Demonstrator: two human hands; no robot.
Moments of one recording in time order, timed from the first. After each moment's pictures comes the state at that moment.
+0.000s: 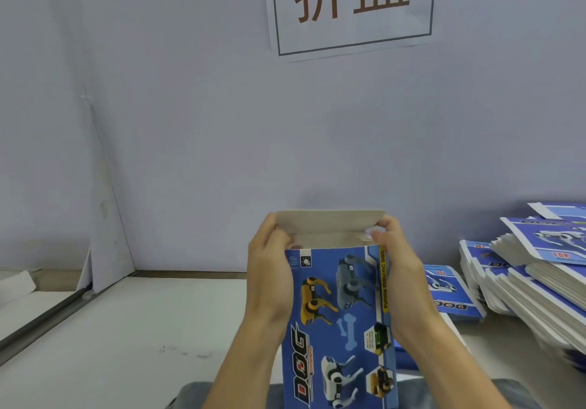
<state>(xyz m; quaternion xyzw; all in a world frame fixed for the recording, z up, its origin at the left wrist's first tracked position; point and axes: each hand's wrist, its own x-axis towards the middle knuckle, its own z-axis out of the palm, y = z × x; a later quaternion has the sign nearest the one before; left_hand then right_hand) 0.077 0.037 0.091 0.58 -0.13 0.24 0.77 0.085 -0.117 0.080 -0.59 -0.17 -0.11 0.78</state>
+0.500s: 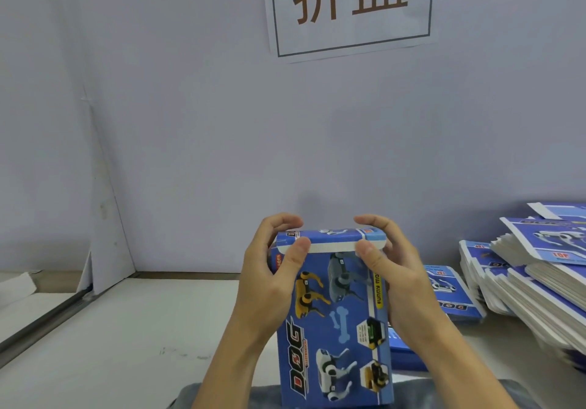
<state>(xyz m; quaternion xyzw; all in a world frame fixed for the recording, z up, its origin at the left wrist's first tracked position) 0.073 0.054 0.081 0.67 -0.20 0.24 0.67 0.087 -0.121 0.072 -0.59 -0.23 -0.12 0.77</state>
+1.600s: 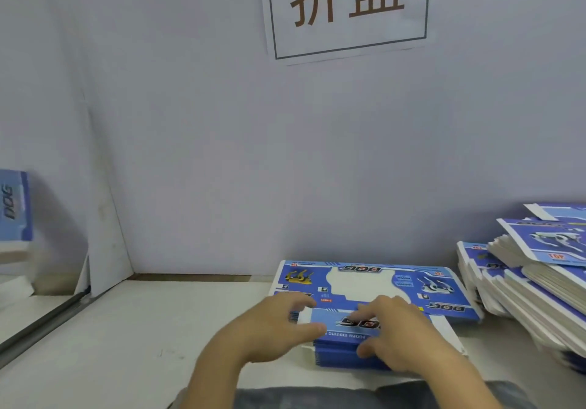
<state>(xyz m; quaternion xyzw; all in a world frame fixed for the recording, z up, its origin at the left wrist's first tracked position) 0.084 0.071 0.057 0.94 -0.09 -0.09 0.32 0.097 -0.140 0.039 -0.98 -0.06 0.03 0.20</state>
